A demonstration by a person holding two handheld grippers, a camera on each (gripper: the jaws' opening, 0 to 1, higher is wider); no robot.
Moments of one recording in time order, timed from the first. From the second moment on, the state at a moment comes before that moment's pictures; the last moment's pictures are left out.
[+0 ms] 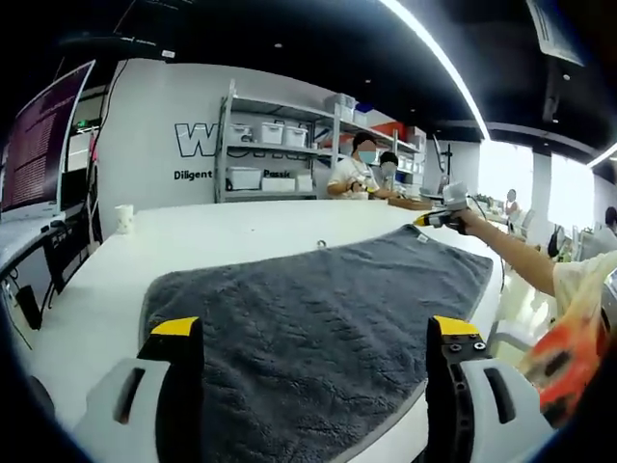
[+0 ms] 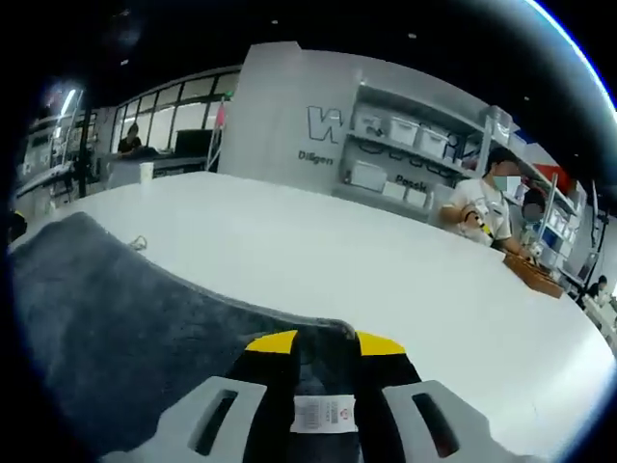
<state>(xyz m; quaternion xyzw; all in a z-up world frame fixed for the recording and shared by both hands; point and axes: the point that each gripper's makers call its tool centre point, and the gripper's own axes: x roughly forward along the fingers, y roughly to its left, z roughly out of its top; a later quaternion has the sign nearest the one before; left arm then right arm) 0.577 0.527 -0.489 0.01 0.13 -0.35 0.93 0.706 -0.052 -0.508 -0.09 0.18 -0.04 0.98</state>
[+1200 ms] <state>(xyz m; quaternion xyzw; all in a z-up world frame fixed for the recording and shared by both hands) 0.570 0.539 -0.498 -0.01 0.14 -0.35 0.93 0.692 -0.094 -0.508 -0.09 0.18 -0.08 0.98</state>
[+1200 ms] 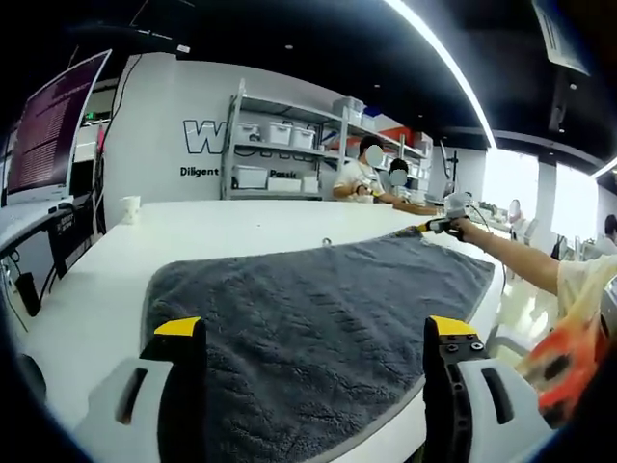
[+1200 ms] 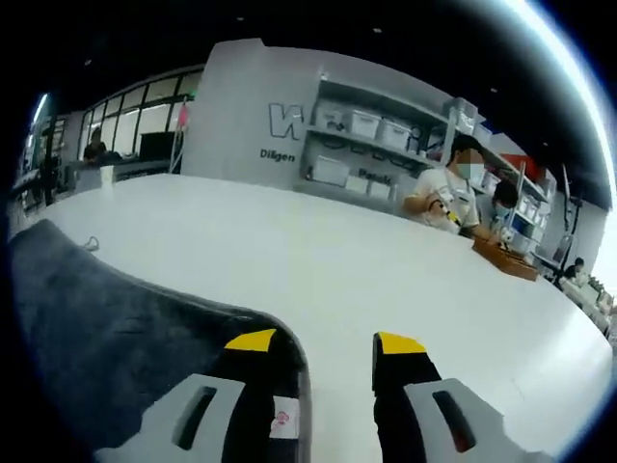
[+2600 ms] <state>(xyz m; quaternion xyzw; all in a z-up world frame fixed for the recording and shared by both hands) 0.533 0.580 -0.499 0.00 0.12 -0.31 0.94 0.472 0.017 -0.524 -0.05 0.14 0.13 0.98</state>
